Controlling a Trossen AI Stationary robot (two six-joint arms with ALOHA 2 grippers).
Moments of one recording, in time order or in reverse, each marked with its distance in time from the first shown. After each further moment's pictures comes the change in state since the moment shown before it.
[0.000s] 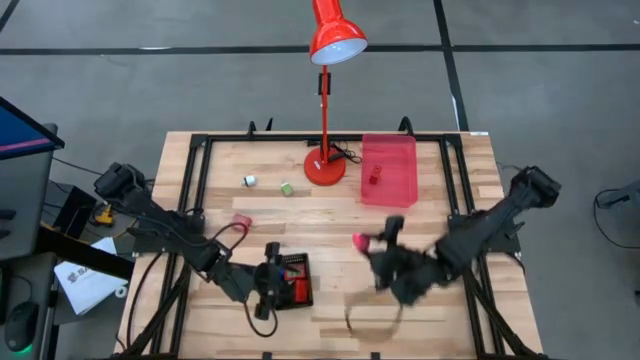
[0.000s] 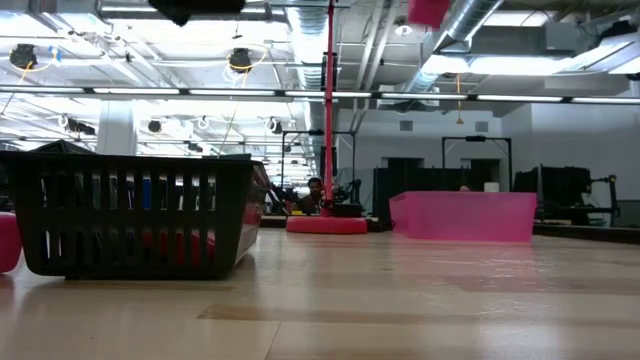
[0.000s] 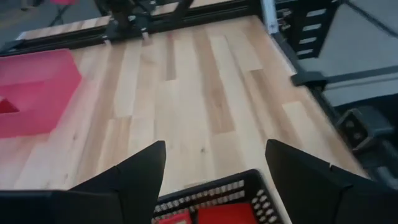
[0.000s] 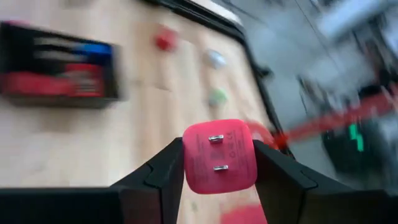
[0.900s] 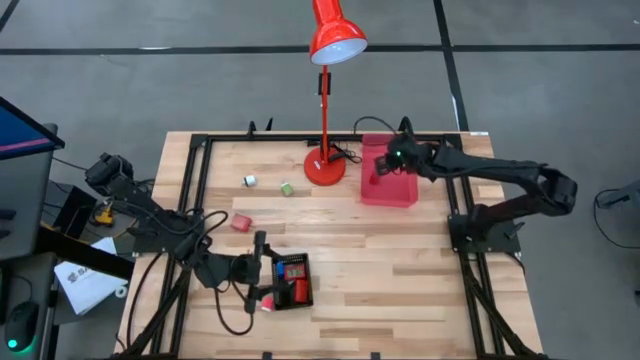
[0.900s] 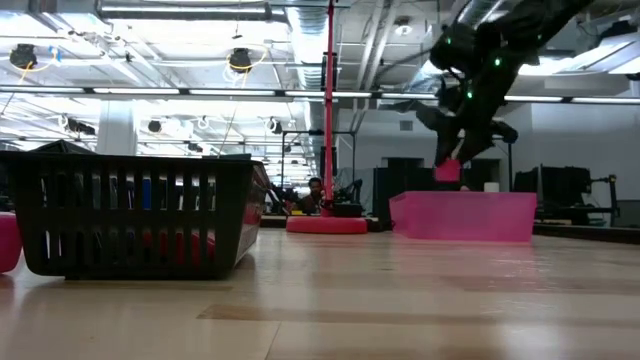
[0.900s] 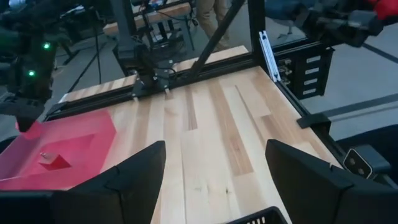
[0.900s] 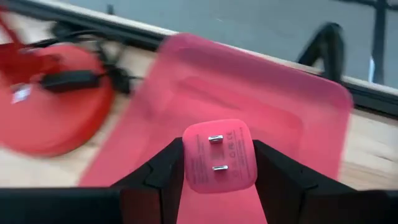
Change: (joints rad) left arm -0.036 -0.173 -0.010 0.035 -0.083 0.184; right arm -1.113 -0.193 -0.434 0.259 -0.506 0.393
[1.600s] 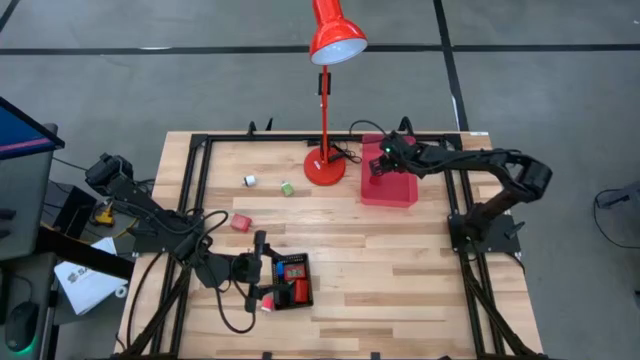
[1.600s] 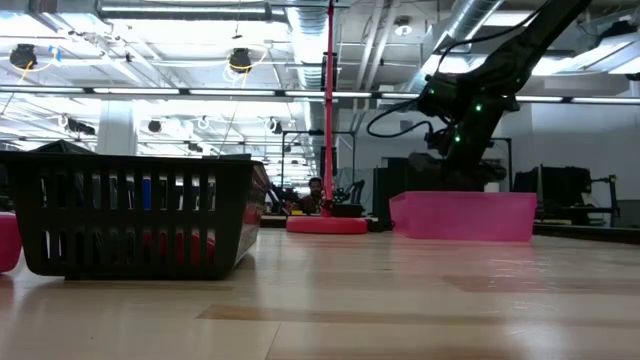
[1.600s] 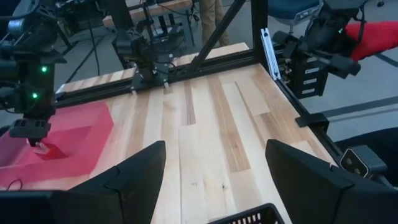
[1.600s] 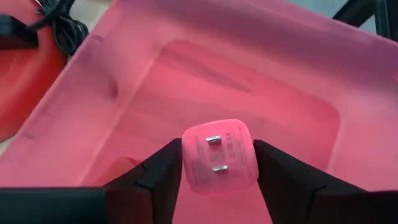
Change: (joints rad) left arm -0.001 0.000 0.000 -0.019 0.000 -0.049; right arm -0.095 0.236 -0.044 0.194 -0.102 -0.090
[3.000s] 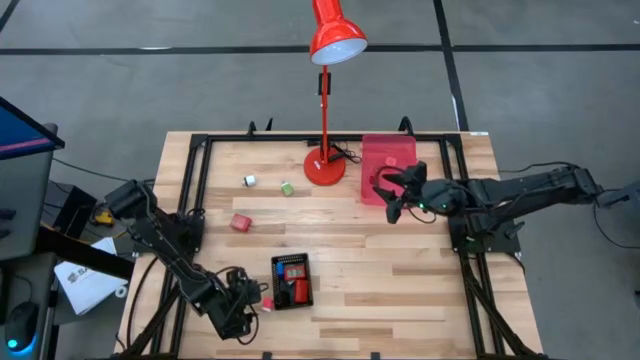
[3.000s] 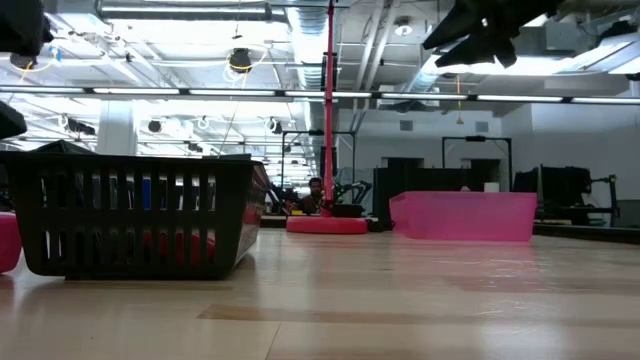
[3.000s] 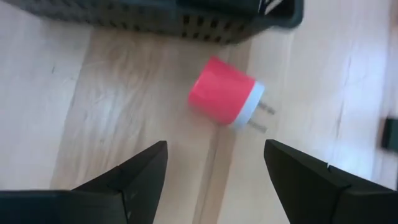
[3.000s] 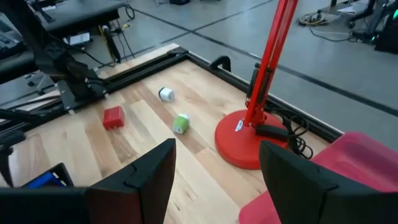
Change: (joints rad) left arm -0.204 0.372 -0.015 -0.455 0.265 -1.047; right arm 0.754 -0.576 0.000 -0.010 0.320 -0.057
